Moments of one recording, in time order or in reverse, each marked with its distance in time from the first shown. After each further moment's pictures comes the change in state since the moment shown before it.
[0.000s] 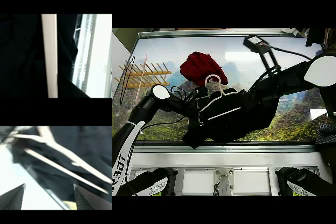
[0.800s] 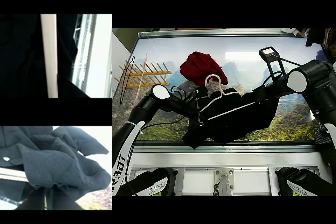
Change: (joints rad) left arm 0.000 0.000 0.000 0.000 -0.005 0.005; right arm -0.014 -0.014 -0.174 -0.369 -0.091 0.179
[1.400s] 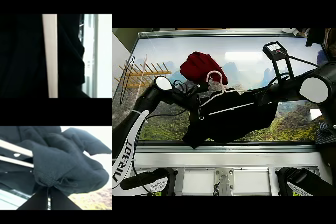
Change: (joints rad) left arm 0.013 -0.145 0.175 0.003 -0.071 0.098; right arm 0.097 0.097 0.041 -0.002 0.068 0.072
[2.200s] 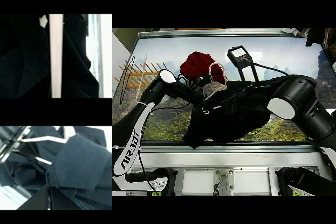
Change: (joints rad) left arm -0.007 -0.096 0.103 -0.078 -0.003 0.003; right arm 0.248 -0.069 0.005 0.044 -0.244 0.090
